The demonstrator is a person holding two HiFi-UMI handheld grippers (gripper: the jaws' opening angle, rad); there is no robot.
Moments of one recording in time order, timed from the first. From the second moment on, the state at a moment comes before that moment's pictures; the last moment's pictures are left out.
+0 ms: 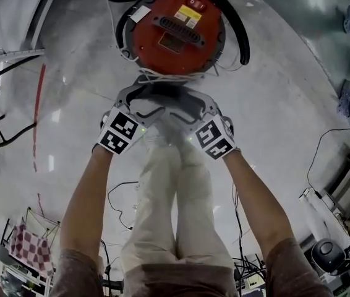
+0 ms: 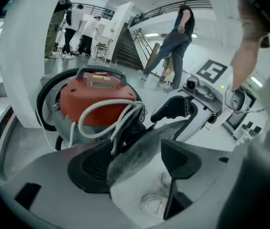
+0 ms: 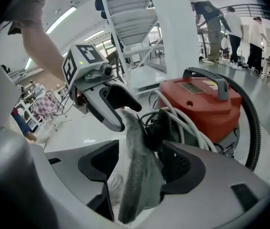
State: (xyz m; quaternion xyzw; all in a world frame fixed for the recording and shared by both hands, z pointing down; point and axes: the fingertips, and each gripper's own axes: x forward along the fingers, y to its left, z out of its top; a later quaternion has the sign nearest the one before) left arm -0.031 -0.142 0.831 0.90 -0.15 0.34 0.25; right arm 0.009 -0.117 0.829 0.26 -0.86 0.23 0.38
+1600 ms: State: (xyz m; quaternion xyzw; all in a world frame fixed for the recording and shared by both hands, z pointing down) left arm -0.030 -0.128 0.851 0.87 -0.16 0.36 0.29; right arm 0.009 -0.107 0.857 0.28 -0.84 0.25 0.40
